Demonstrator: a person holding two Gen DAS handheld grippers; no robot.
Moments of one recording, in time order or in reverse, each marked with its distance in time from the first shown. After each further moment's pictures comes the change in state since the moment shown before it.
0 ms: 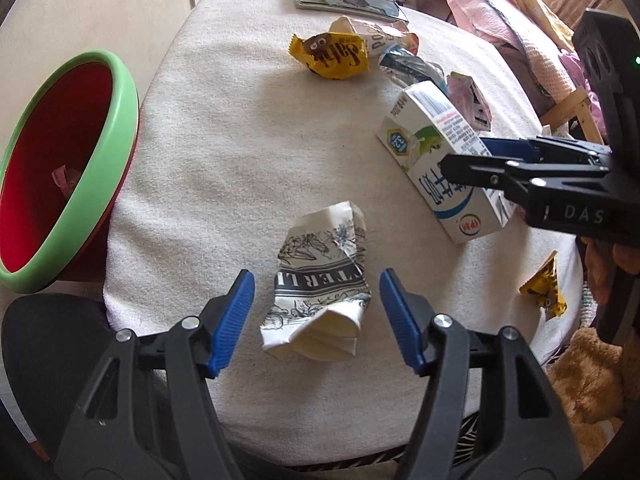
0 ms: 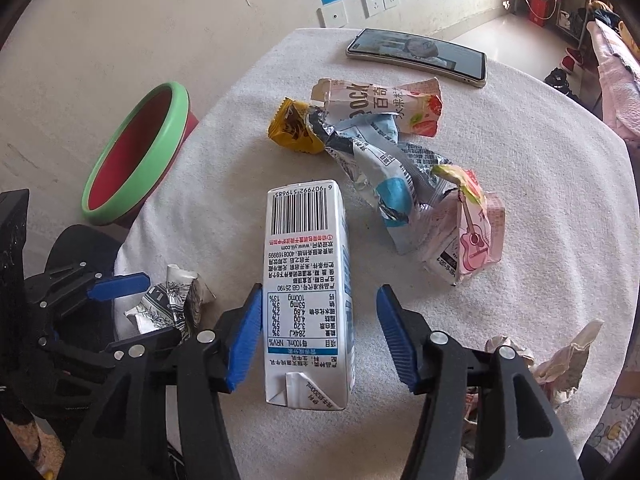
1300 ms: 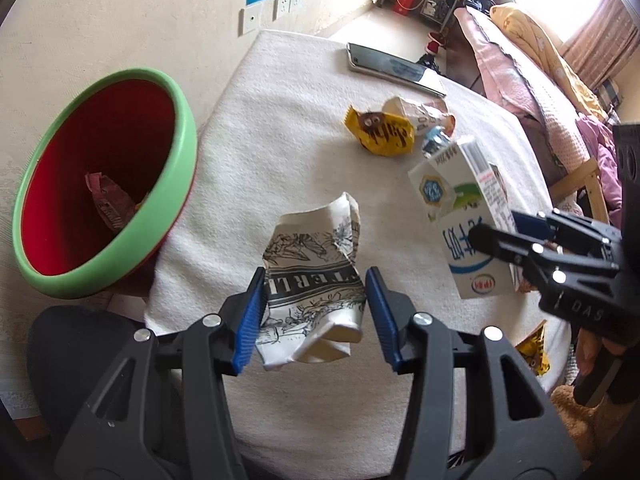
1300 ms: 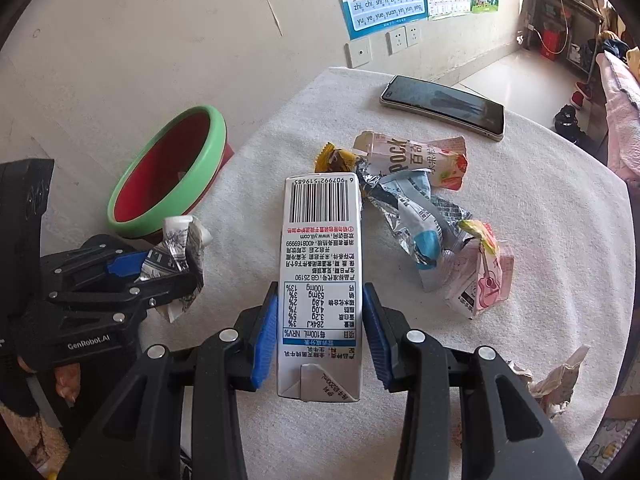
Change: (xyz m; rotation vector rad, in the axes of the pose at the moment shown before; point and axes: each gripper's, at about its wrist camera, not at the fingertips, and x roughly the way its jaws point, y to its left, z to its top) left arm -0.032 0.034 0.015 -0.158 -0.159 0.025; right arm -0.019 0.030 0.004 -0.066 -0.109 0.024
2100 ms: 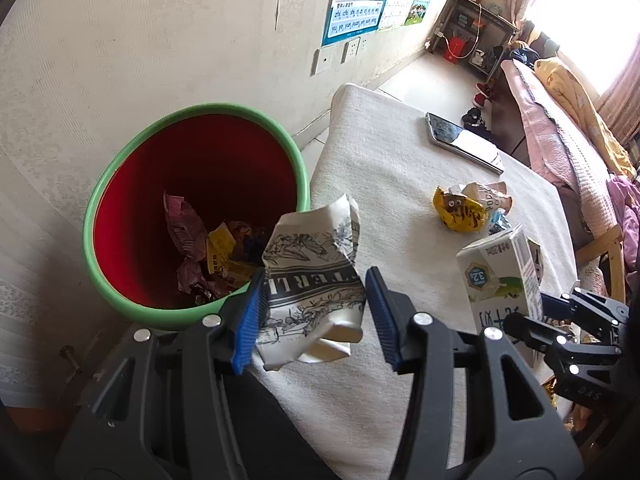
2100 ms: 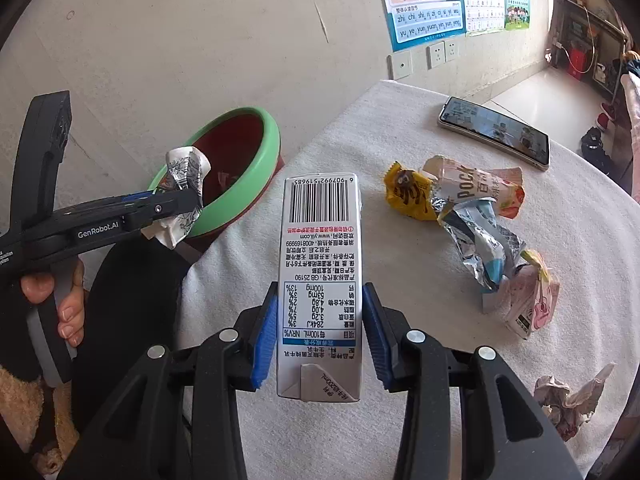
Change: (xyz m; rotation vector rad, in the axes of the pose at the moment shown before) left arm -0.042 0.071 0.020 -0.138 -0.128 0.114; right arm -0.004 0.048 0.009 -0.079 -0.034 0.078
